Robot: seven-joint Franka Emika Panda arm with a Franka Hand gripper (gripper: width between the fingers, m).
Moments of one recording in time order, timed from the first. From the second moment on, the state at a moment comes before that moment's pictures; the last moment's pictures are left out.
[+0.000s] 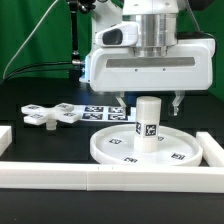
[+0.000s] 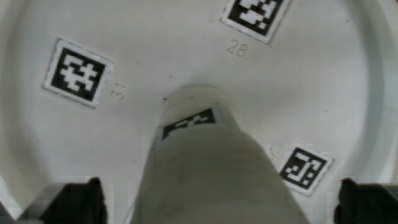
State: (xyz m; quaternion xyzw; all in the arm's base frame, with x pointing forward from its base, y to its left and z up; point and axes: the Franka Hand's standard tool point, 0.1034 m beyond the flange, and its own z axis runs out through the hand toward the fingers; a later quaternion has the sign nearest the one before) arm 0.545 0.043 0.068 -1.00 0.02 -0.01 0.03
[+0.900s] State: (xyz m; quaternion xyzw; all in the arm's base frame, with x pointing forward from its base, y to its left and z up) arm 0.547 0.039 0.070 -0.94 -0.34 -0.01 0.01
